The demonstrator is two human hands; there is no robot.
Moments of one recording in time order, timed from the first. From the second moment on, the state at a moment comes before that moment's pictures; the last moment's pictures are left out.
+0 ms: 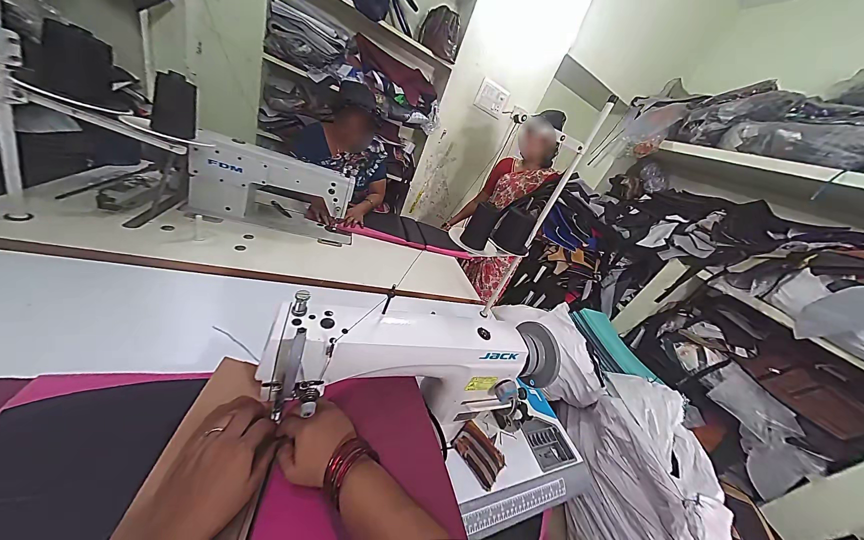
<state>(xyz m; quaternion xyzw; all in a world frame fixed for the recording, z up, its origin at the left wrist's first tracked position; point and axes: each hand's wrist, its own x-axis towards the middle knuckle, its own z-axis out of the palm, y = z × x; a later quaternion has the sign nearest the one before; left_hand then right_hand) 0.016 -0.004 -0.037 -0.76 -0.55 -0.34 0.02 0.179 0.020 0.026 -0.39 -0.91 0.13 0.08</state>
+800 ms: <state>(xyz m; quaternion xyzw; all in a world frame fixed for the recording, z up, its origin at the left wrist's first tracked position) 0.016 -0.004 -0.036 -0.76 -0.56 -0.34 0.01 0.177 0.019 0.028 -0.40 -0.90 0.14 0.08</state>
